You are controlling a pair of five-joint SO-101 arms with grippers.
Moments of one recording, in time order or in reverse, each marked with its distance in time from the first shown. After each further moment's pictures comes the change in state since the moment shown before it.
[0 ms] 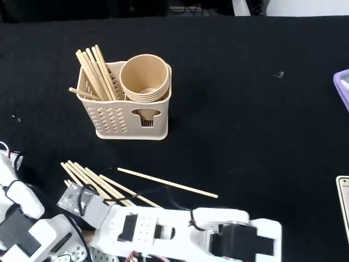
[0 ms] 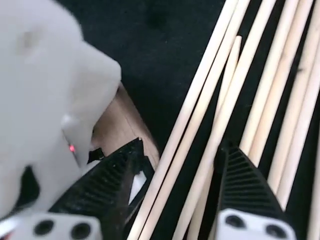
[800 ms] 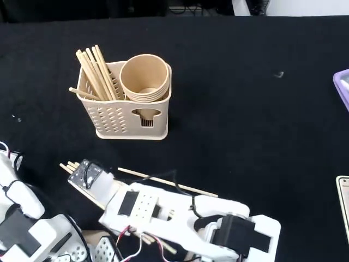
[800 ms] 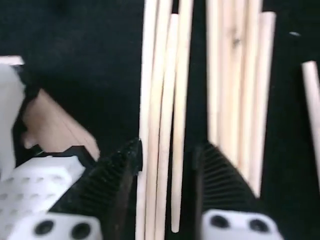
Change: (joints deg) left arm -0.2 0.0 0.0 0.0 0.0; right arm 10.5 2.7 -6.2 14.1 2.8
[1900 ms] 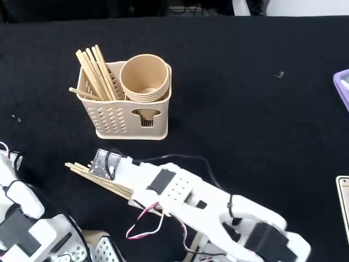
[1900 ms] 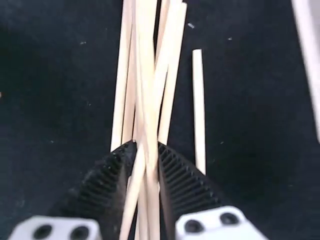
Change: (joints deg) left arm 0.0 0.0 0.0 0.0 0.0; right arm 16.0 -16.9 8.8 3.8 32.8
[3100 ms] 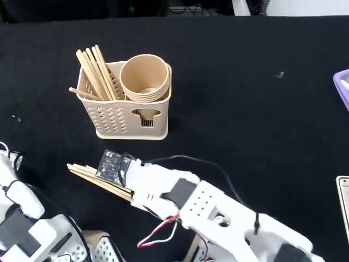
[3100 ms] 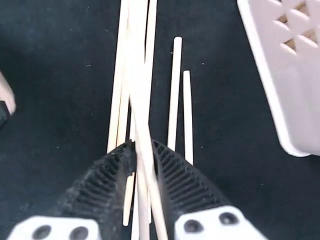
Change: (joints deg) left arm 0.0 0.0 0.0 0.0 0.0; right arm 0.0 -18.4 7.2 -0.1 0.4
